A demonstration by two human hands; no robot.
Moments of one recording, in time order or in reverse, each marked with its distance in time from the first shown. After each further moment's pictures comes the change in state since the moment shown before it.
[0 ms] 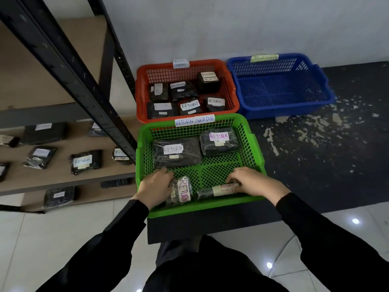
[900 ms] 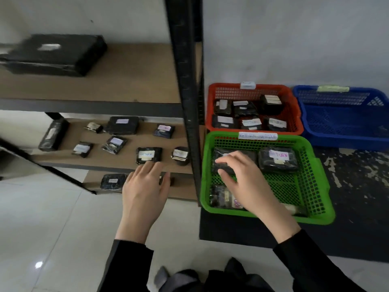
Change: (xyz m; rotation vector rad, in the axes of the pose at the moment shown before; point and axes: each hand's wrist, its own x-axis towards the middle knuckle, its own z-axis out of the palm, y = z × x) left_hand -0.181 -0.071 -0.069 -0.145 0.768 -0.413; right_hand -0.036 -0.219 -0.031 0.196 0.727 -0.433
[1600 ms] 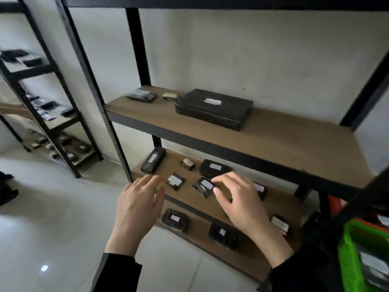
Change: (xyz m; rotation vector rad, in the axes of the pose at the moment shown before) left_hand 0.013 -0.329 -0.140 0.039 0.262 -0.255; right_hand 0.164 -0.294 0.175 0.037 -0.001 -0.337
